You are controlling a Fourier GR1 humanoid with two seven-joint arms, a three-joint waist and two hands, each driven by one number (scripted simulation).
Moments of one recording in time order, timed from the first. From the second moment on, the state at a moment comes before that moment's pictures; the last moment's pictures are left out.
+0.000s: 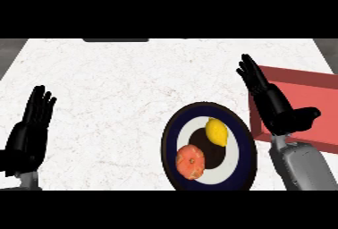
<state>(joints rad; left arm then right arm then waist) 0.02 0.31 0.00 -1.64 0.20 0.20 -0.07 -0.31 -0.22 0.13 -1.54 -0.11 0.00 0.03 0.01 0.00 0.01</state>
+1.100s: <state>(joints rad) -0.20 0.43 -0.15 -1.57 0.06 -0.05 -0.06 -0.26 -0.57 0.11 -1.80 0.17 0.32 -0.39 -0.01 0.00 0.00</state>
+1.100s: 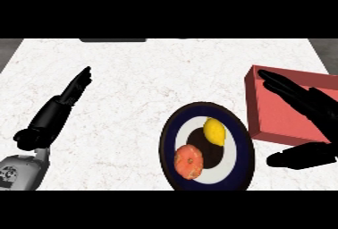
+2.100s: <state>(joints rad) -0.22 0.39 -0.12 -1.52 0.01 -0.09 -0.09 -0.34 -0.51 0.59 -2.23 0.60 0.68 0.34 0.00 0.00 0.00</state>
